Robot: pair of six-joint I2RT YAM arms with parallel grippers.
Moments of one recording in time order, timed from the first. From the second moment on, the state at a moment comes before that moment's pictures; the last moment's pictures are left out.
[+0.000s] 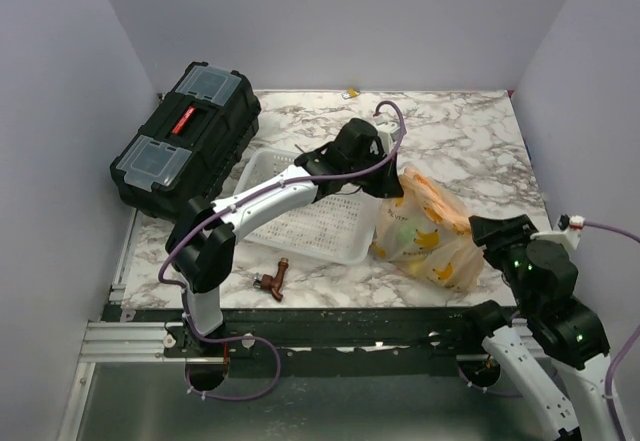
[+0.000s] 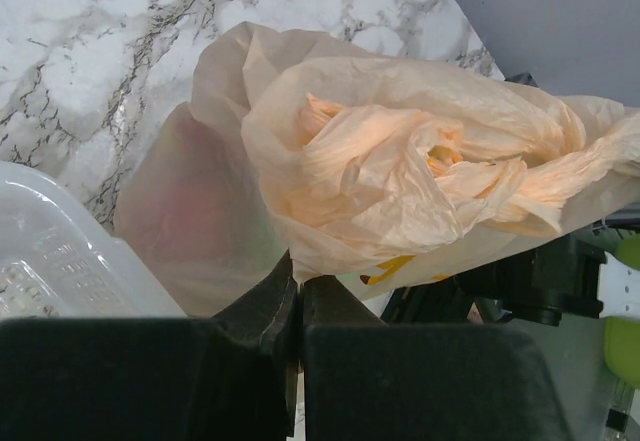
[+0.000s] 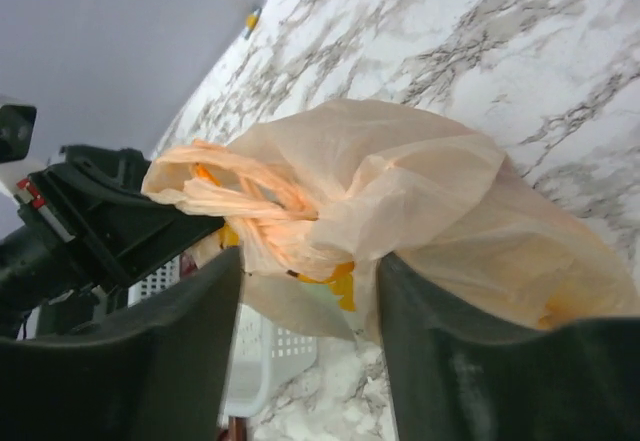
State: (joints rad) left arm -0.84 1.82 1.53 -0.24 0.40 -0.46; right arm 0.40 0.19 0.73 -0.86 0.45 1.01
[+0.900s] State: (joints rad) left arm -0.81 1.83 1.68 -0.39 0.43 -0.51; right arm 0.40 0.86 1.06 -0.90 0.25 0.53
